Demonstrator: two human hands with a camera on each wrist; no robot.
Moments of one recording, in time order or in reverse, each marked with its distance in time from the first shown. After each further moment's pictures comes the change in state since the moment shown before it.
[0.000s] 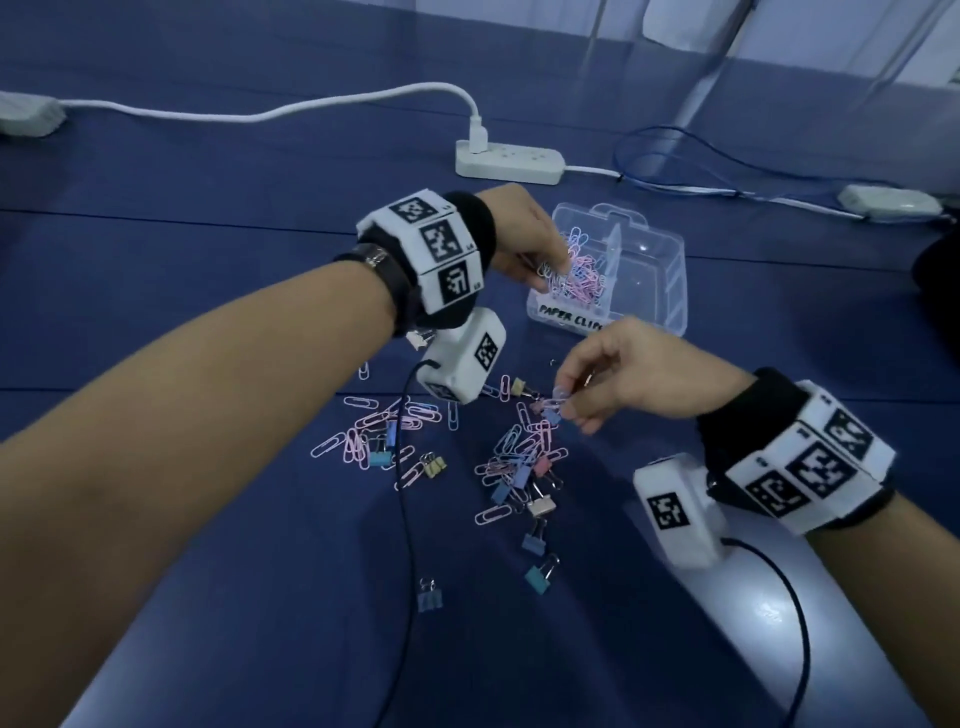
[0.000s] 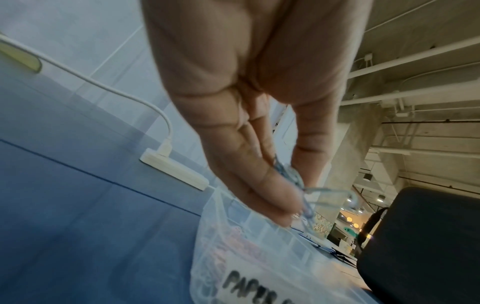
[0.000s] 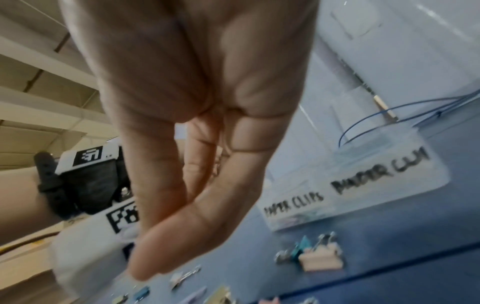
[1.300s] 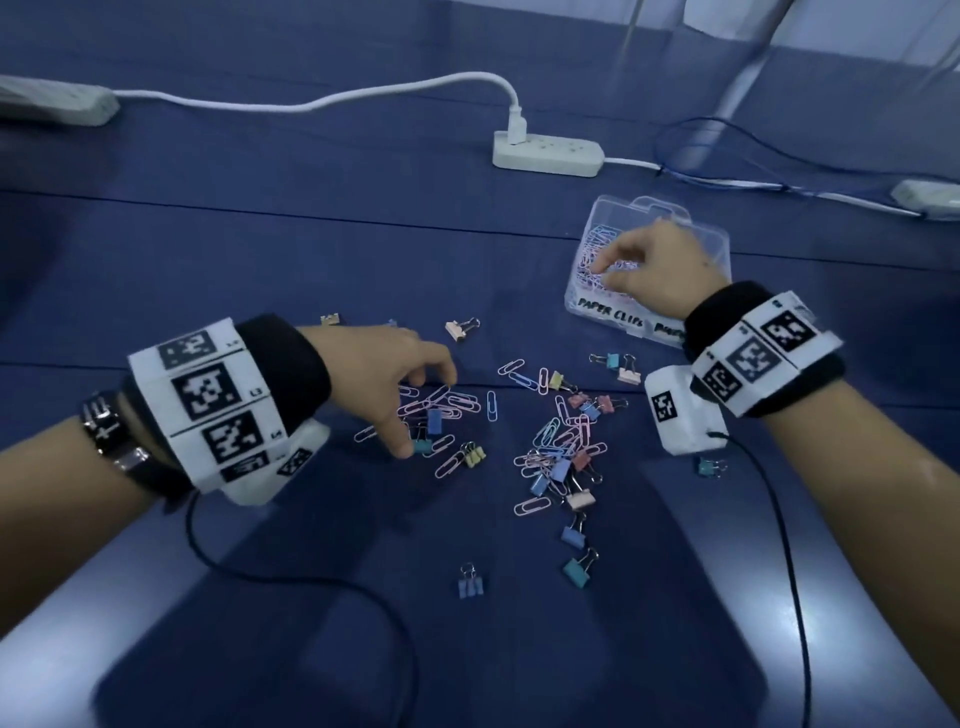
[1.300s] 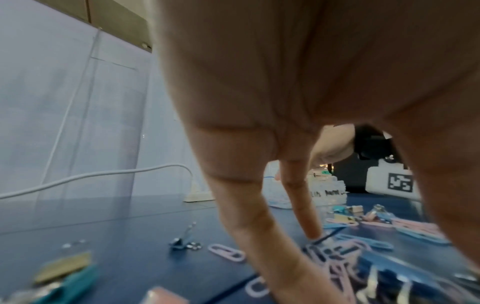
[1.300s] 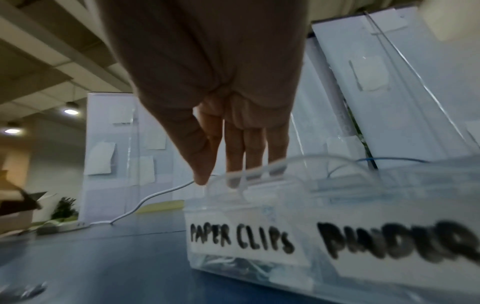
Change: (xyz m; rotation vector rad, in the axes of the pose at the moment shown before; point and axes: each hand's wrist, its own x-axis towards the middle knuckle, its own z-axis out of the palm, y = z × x) left_hand -0.122 -0.091 -0.037 0.871 -0.288 -0.164; right_hand 0.073 -0.002 -0.034 -0.438 0.551 -0.053
